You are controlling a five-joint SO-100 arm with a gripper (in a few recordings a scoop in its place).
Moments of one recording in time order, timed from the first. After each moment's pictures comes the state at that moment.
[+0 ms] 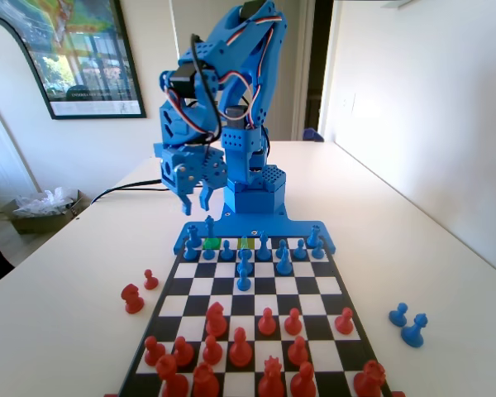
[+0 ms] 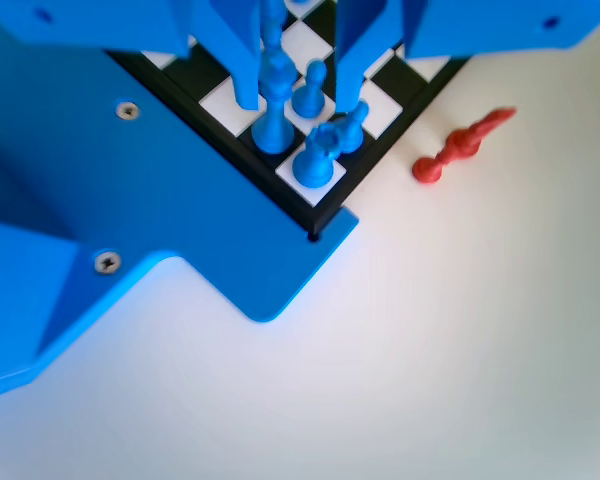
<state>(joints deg) 34.9 125.2 156.3 49.4 -166.7</state>
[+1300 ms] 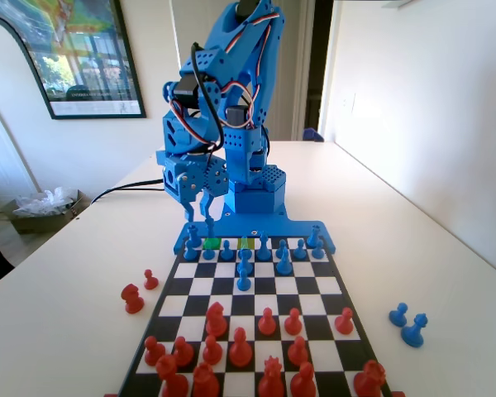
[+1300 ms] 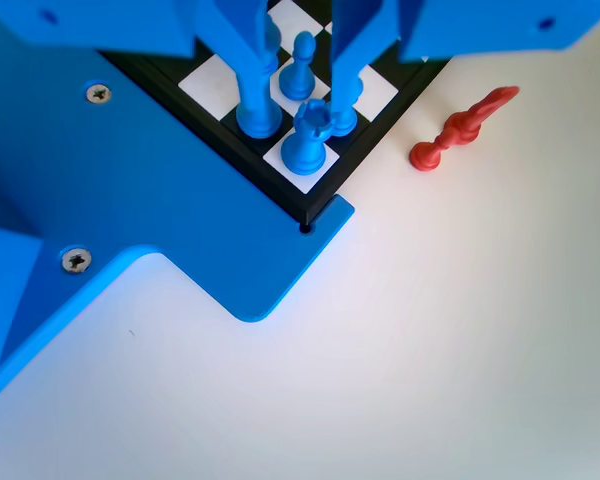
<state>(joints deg) 37.0 119.1 156.5 42.5 -166.7</state>
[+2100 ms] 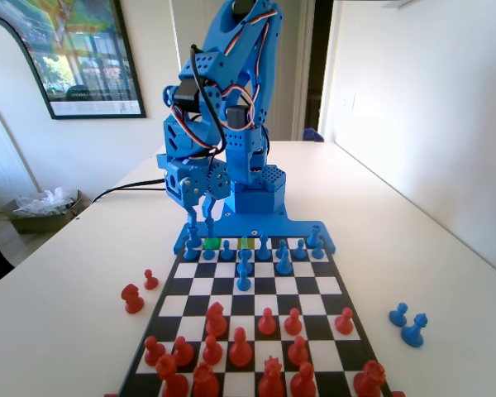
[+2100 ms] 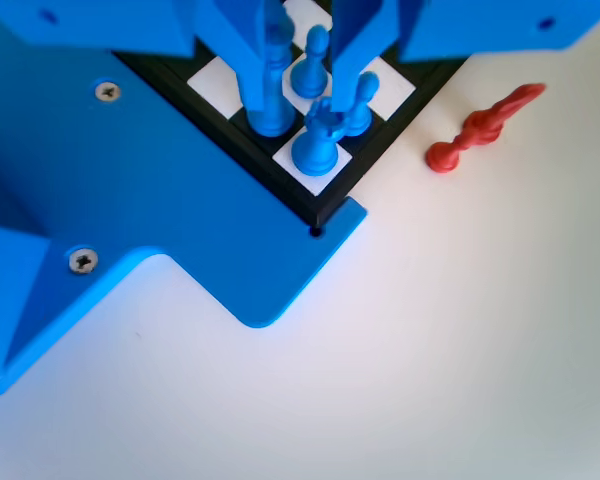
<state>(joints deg) 35.6 115.9 155.9 41.7 -166.7</state>
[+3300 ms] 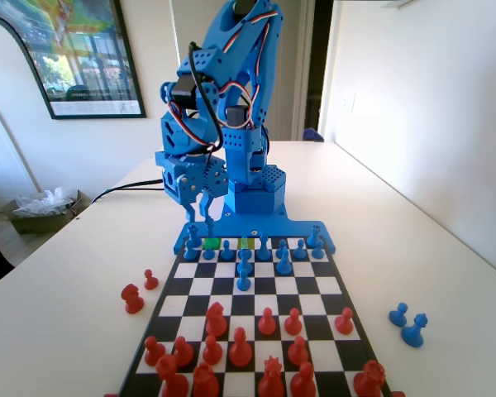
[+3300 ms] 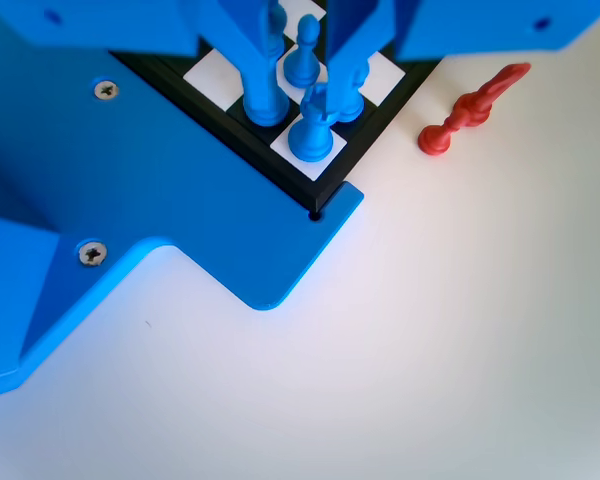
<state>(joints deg) 38.6 116.8 155.4 43.3 -166.7</state>
